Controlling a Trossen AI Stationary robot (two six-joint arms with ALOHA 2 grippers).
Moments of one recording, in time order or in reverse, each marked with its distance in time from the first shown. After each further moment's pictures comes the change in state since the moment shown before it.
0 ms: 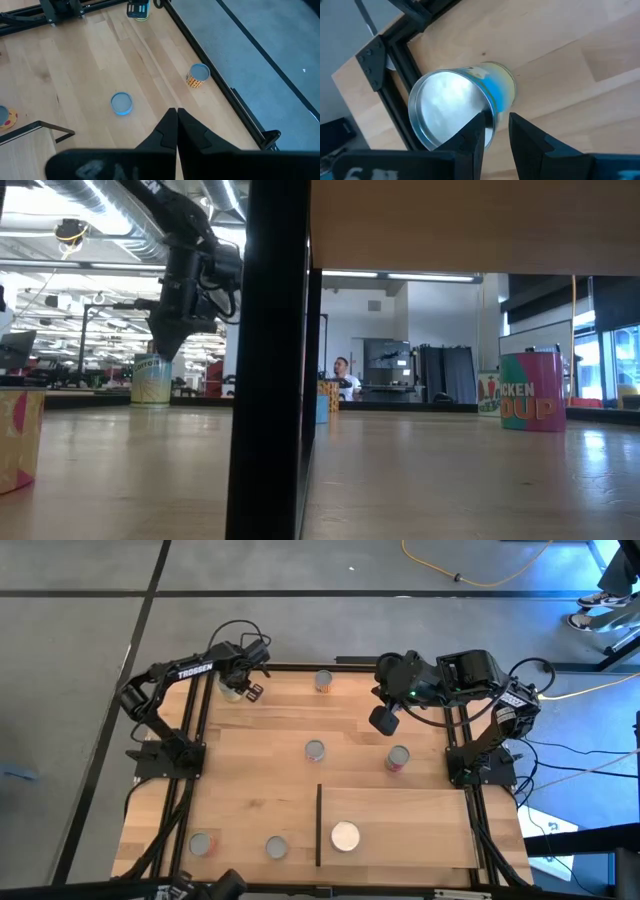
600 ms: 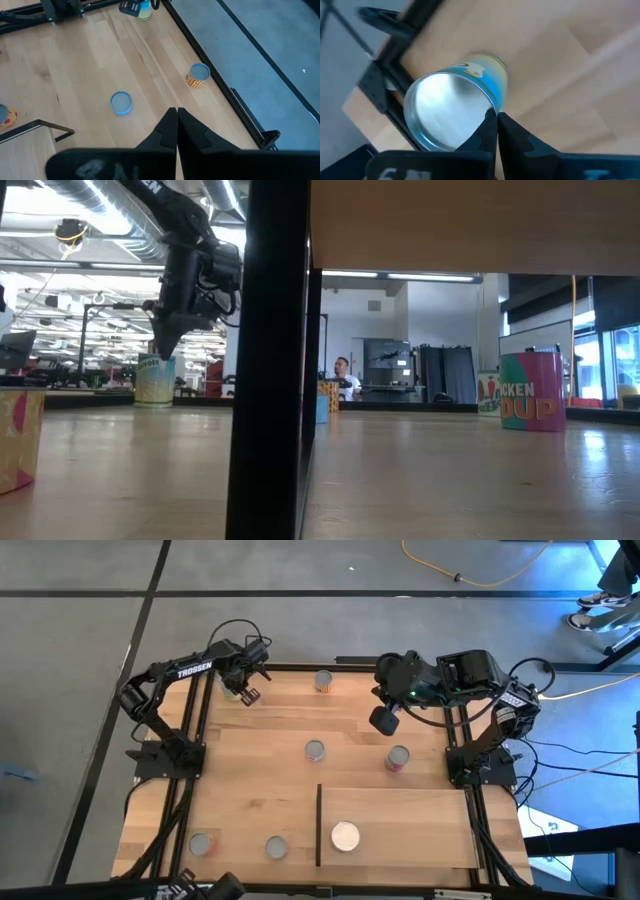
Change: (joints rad) left arm -0.001 -0.011 0.027 -0.085 0.067 0.235; right arm 0.000 0.000 0.000 0.000 0.000 -0.008
